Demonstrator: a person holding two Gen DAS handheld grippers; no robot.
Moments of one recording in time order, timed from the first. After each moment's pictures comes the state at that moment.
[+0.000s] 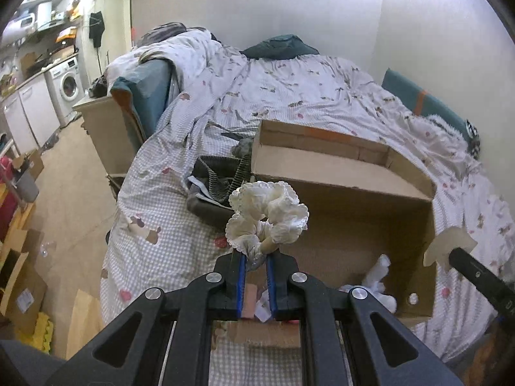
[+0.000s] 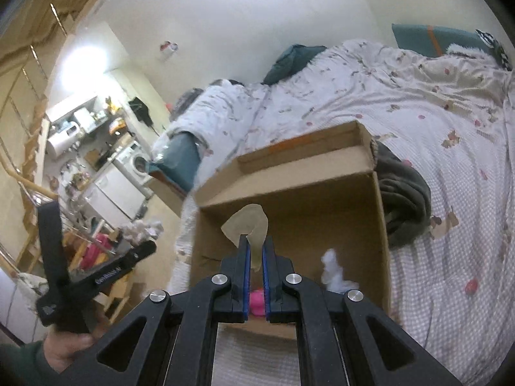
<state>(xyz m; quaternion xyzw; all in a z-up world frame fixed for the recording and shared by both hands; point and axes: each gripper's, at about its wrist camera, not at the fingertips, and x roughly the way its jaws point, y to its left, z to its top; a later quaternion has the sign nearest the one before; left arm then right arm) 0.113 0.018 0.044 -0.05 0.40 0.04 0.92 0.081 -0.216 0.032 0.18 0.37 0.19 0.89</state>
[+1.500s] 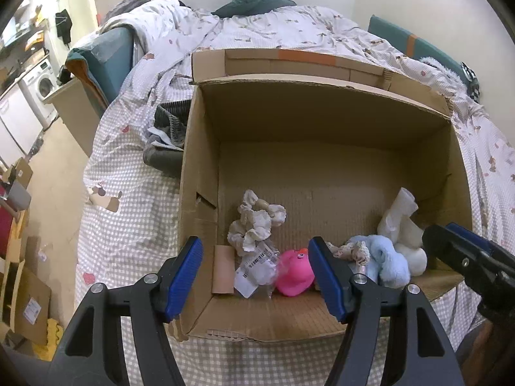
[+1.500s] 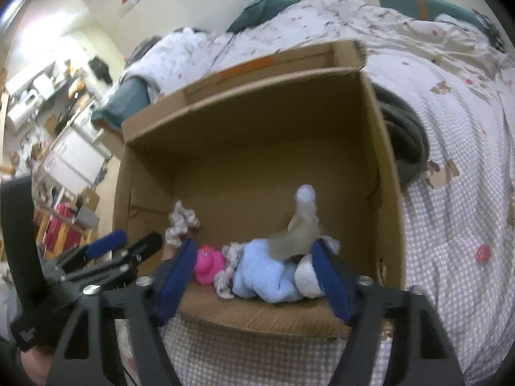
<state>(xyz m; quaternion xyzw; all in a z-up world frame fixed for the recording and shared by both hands) 0.130 -0.016 -0.035 0.00 0.48 0.00 0.88 0.106 -0.195 -0.038 0.14 0.46 0.13 0.87</state>
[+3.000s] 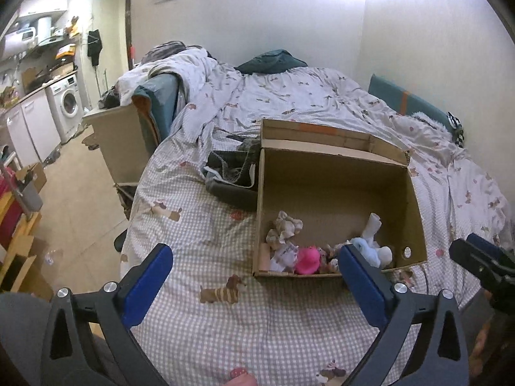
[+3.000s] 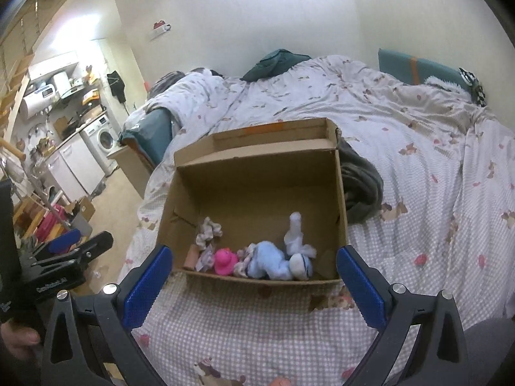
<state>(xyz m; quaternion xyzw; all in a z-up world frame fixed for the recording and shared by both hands) 0.001 0.033 0.050 -0.04 0.36 0.03 0.93 0.004 -0.196 0.040 0.08 0.36 0.12 0.92</state>
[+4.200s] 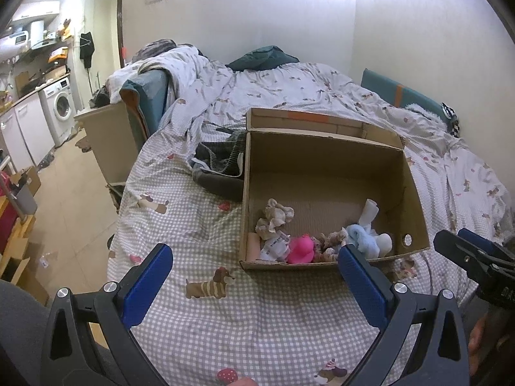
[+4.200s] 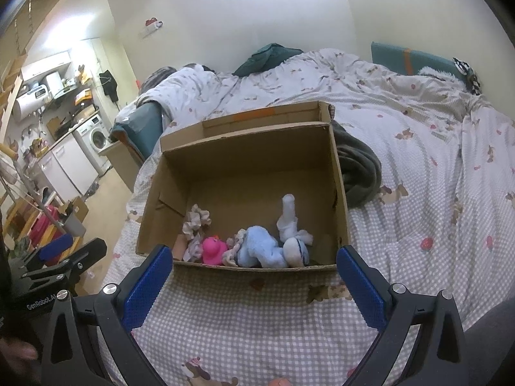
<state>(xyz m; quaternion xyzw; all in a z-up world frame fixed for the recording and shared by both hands) 0.006 0.018 0.025 -0.03 0.36 0.01 0.93 0.007 -0.198 0.011 0.09 0.37 0.11 0.92</state>
